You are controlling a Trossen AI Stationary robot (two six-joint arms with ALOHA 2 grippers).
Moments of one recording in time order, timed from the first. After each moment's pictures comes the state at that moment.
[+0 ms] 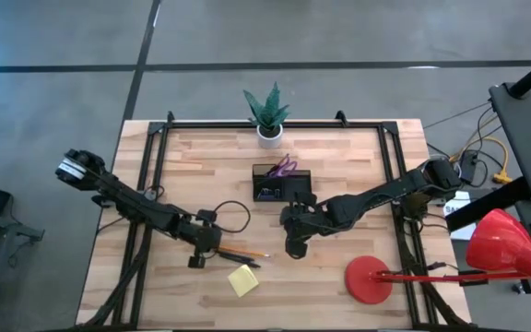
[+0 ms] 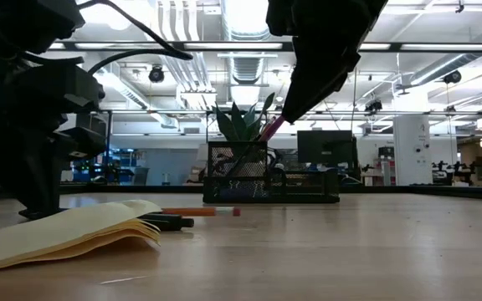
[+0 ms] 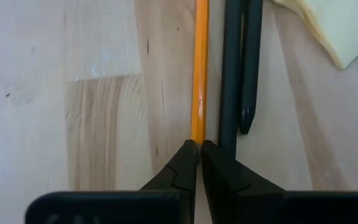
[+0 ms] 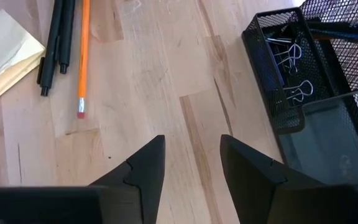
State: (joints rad) left arm -0.44 1.46 0.49 -0.11 -0.07 -0.31; right arm 0.28 1.74 1.25 -0.59 0.31 0.46
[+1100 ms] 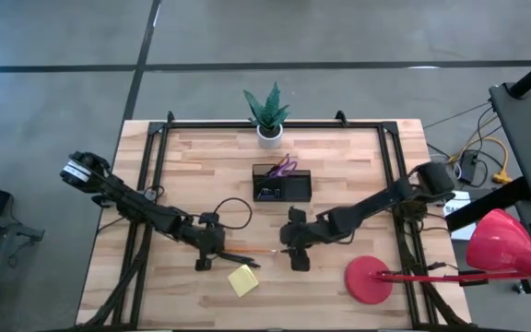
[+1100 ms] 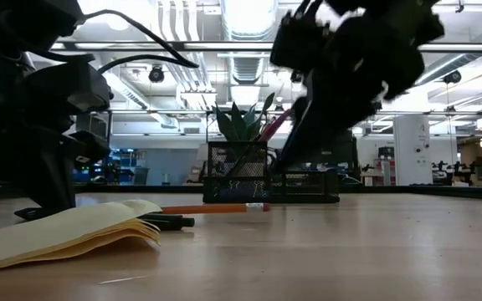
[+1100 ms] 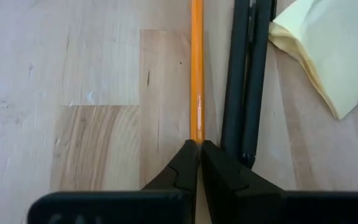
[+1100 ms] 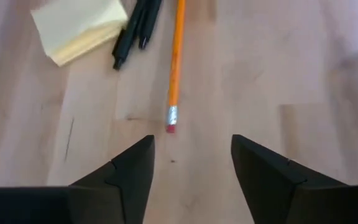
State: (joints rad) left arm -0.43 1.52 0.49 0.03 -0.11 -0.41; right arm 0.31 1.81 1.01 -0.09 0.11 0.31
